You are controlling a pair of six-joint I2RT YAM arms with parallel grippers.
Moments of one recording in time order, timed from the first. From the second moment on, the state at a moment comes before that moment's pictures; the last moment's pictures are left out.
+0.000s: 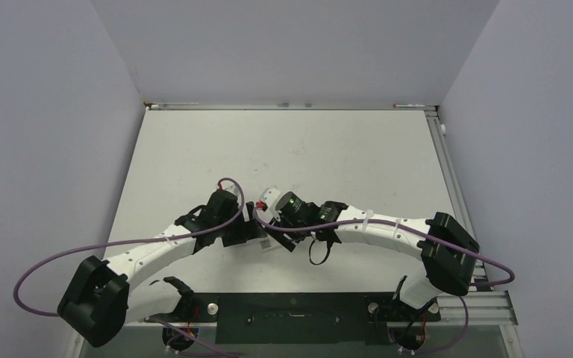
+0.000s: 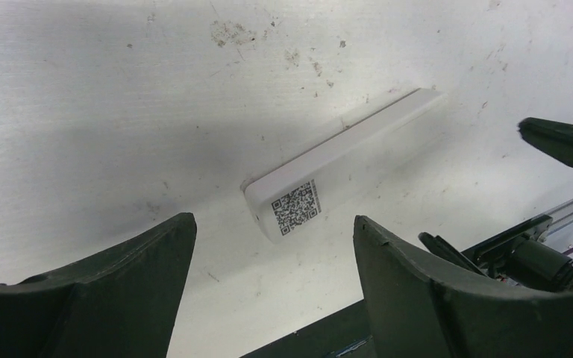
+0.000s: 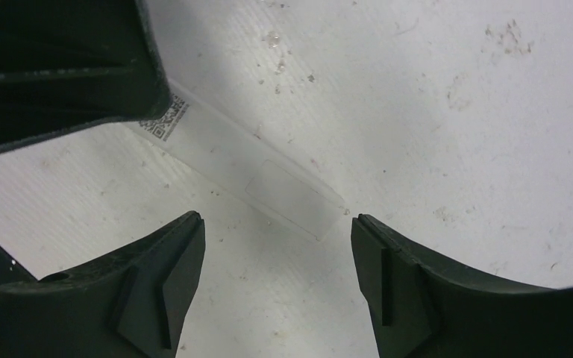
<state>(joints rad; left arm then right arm) -0.61 1.19 0.55 -0.30 0.14 -0.83 1.06 1.54 1.03 -0.44 0.18 0.05</state>
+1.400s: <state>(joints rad) -0.52 0.80 0.49 -0.47 0.10 -0.85 0.90 1.73 1.01 -0.42 -0.24 -0.59</state>
